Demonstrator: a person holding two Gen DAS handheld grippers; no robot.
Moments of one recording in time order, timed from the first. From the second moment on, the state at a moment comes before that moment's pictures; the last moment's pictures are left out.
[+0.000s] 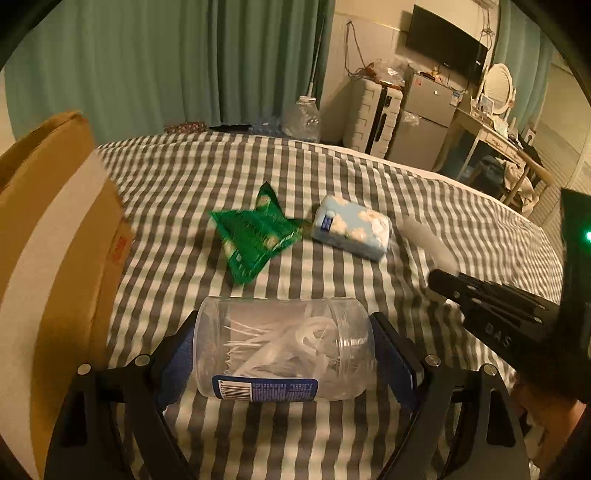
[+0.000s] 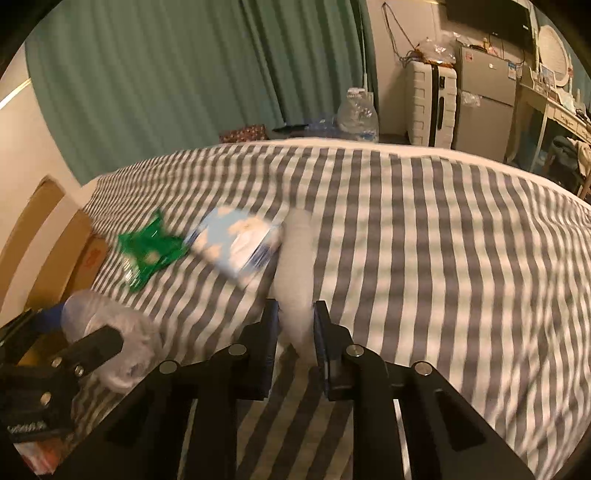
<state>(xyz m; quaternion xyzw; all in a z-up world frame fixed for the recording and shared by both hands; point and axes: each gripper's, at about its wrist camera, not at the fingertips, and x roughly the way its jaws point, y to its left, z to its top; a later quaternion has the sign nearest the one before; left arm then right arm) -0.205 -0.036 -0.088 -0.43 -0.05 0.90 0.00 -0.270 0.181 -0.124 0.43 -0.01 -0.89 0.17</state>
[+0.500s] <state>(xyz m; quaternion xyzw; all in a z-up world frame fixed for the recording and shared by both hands) -0.120 -0.068 -0.045 -0.43 -0.11 0.90 0.01 -0.166 0.184 -0.080 0.44 -0.10 -0.87 0.17</state>
